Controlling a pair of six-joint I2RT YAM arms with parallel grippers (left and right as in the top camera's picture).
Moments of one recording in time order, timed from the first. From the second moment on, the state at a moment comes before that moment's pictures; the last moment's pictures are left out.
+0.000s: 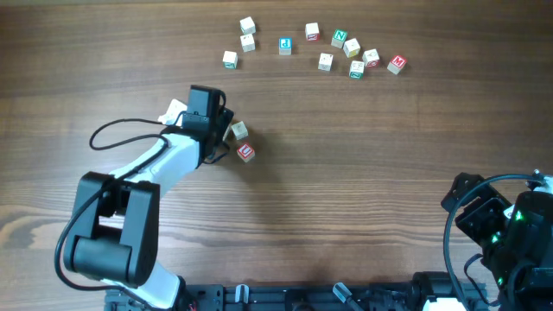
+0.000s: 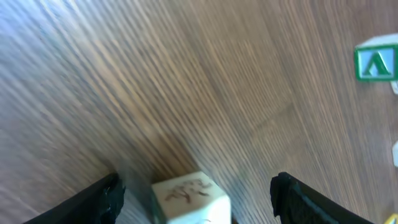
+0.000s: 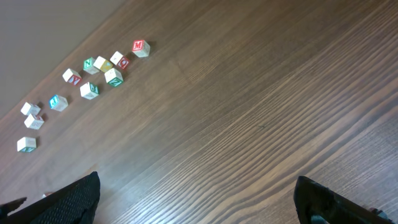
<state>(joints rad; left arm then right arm) -0.22 1.76 0.90 -0.18 -0.12 -1.28 -0.02 0.63 1.17 -1.32 0.18 0.65</state>
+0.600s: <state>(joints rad) -0.15 1.75 0.90 -0.22 -0.10 -1.28 -0.02 0.63 1.17 -1.32 0.18 0.65</state>
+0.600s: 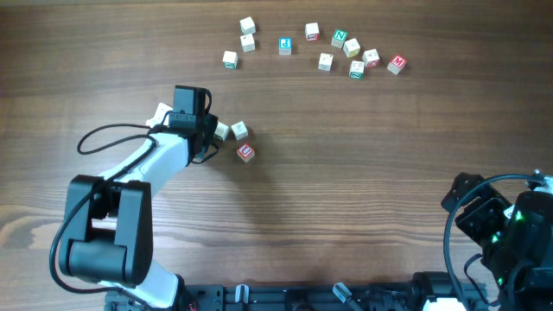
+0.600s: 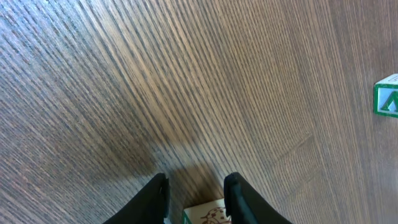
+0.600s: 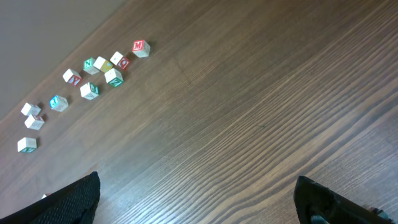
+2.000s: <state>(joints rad) -0.15 1.75 0.90 -0.18 -0.12 -1.28 -0.02 0.63 1.17 -1.32 0.18 0.65</state>
